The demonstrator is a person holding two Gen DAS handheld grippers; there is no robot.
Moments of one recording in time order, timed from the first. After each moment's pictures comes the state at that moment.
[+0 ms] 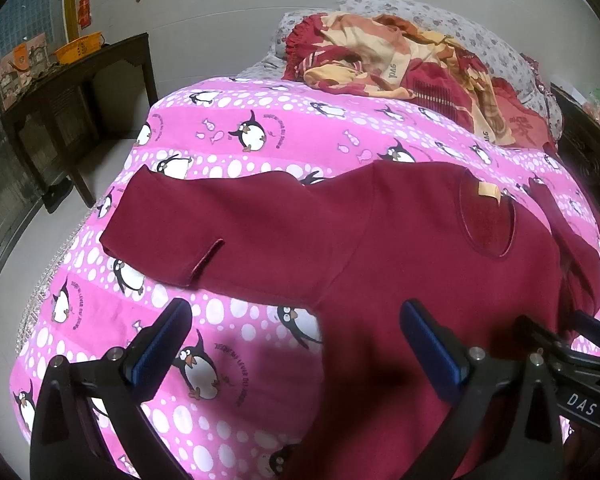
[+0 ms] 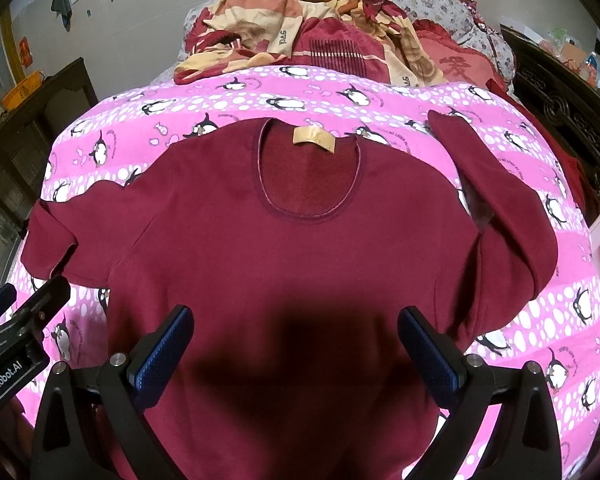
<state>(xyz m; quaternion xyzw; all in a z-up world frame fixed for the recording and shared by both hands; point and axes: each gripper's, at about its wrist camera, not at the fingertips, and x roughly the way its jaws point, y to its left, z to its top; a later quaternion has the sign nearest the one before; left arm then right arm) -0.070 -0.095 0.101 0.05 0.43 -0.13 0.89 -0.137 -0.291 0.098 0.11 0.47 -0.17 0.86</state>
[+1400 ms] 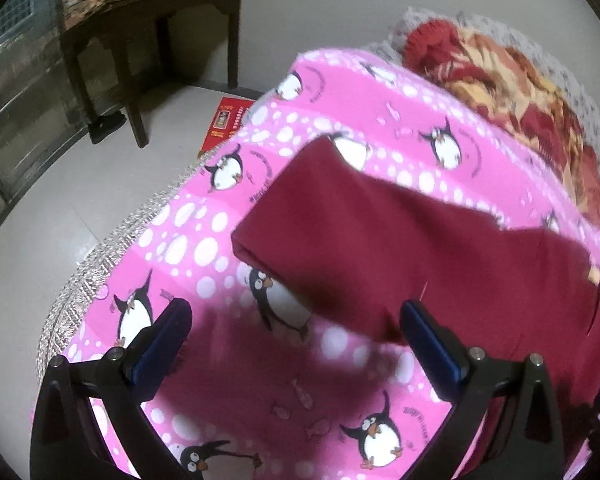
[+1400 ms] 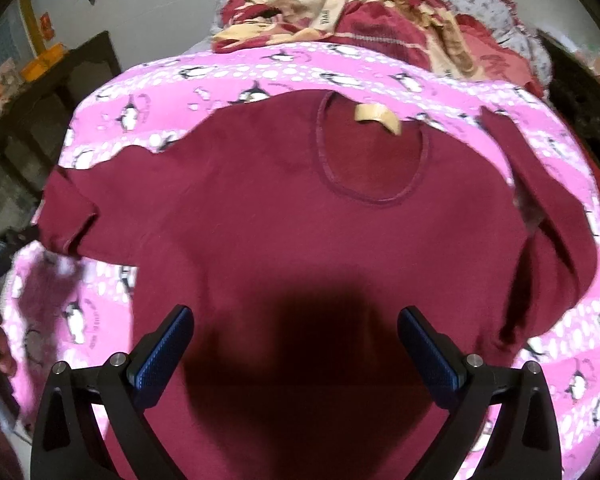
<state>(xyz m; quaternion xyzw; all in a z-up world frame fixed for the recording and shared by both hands) 0.019 0.047 0.064 -0.04 0.47 -0.02 0.88 -0.113 -0.258 0.081 0.12 0.49 -0.08 0.86</state>
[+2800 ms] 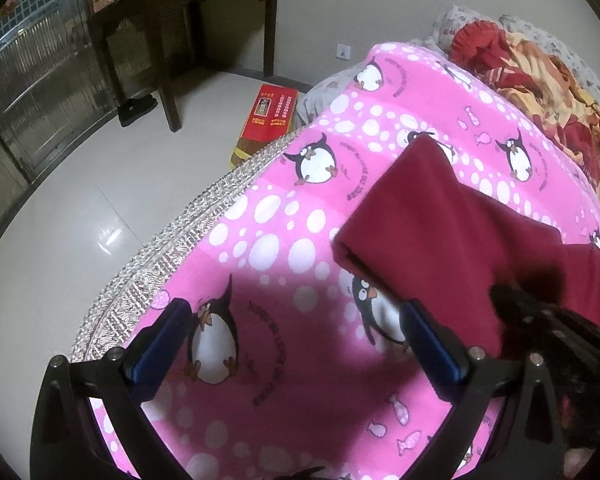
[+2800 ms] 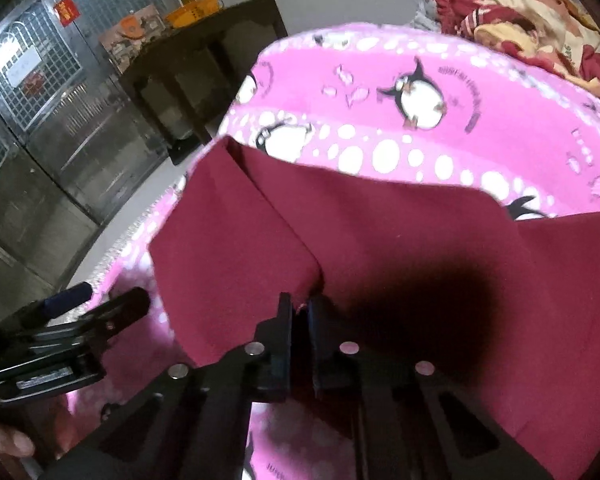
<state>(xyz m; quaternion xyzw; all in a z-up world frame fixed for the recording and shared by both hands) 0.031 0.103 0.049 -0.05 0.48 0.04 0.87 0.043 -0.098 0.037 0.09 0.46 0.18 0.86</state>
